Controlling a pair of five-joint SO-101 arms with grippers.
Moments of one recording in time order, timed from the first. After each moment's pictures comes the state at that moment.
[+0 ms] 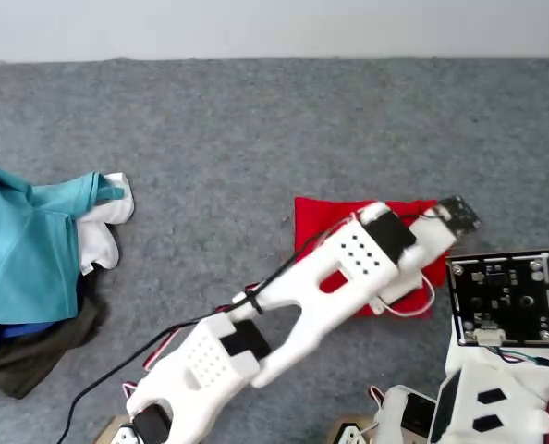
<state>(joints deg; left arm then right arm) 50.2 41.6 -43.5 99.2 2.7 22.2 -62.9 -9.2 100.6 33.8</state>
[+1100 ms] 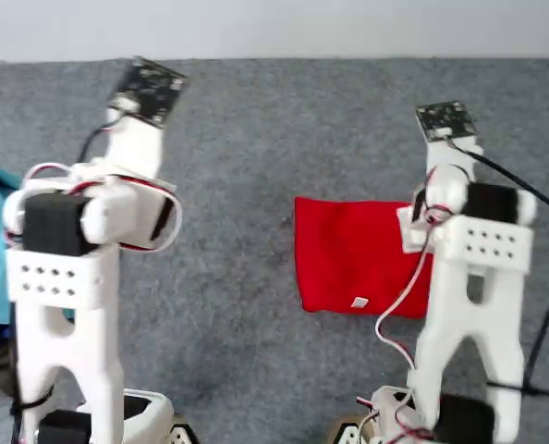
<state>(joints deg) 0.5 -24.1 -6.1 99.7 -11.0 6.6 -16.8 13.4 82.7 16.1</state>
